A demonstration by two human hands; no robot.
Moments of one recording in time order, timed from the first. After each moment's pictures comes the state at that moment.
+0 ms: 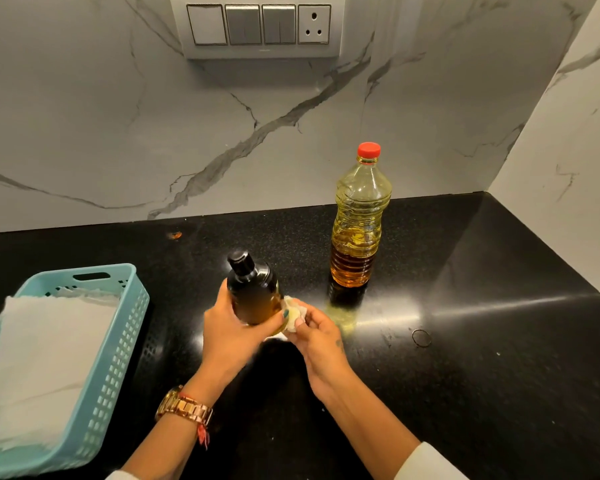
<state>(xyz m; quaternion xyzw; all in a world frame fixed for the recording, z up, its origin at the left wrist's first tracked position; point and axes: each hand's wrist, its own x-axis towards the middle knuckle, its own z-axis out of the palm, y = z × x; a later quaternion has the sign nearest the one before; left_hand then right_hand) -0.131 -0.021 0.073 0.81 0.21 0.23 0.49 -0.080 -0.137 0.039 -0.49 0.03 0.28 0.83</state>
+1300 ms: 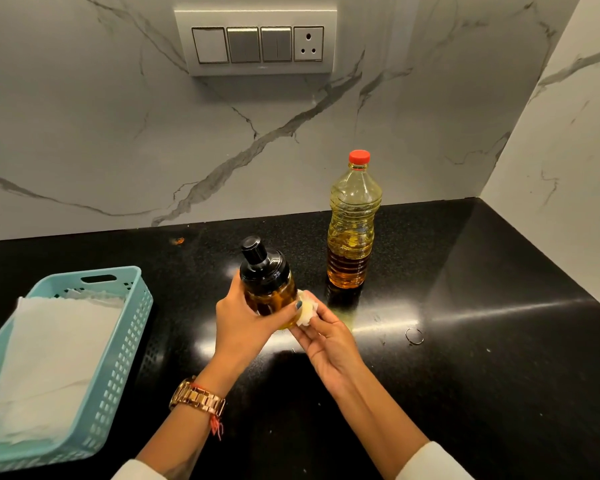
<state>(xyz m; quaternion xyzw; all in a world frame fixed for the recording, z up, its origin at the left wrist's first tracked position) -0.129 -0.042 0.096 0.80 0.17 0.25 0.52 -0.080 -0.160 0.061 -0.32 0.09 0.33 0.88</state>
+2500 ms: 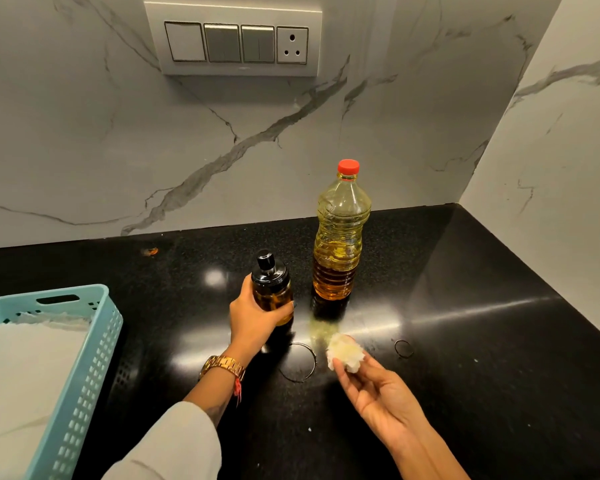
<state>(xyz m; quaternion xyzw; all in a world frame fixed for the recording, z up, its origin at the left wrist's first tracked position) -0.053 -0.030 0.037 0.79 0.20 0.20 0.55 -0.076 -0.236 0.043 -0.24 0.22 0.32 0.89</state>
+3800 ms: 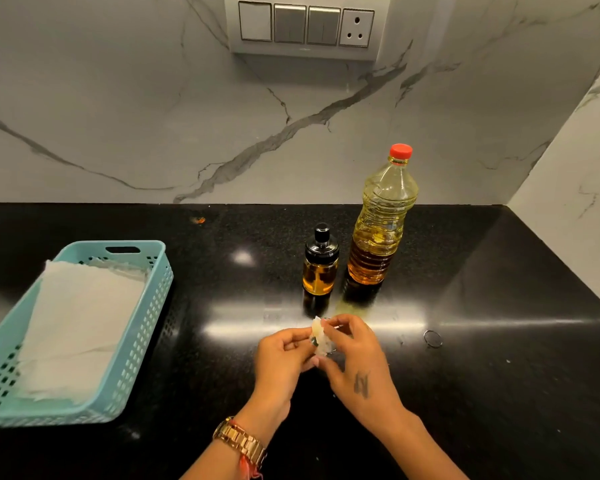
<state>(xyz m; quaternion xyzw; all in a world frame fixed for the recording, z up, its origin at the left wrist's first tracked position) -0.162 -0.086 0.063 0.57 0.34 0.08 0.75 -0.111 -0.197 0.051 -0.87 -0.34 0.00 0.35</state>
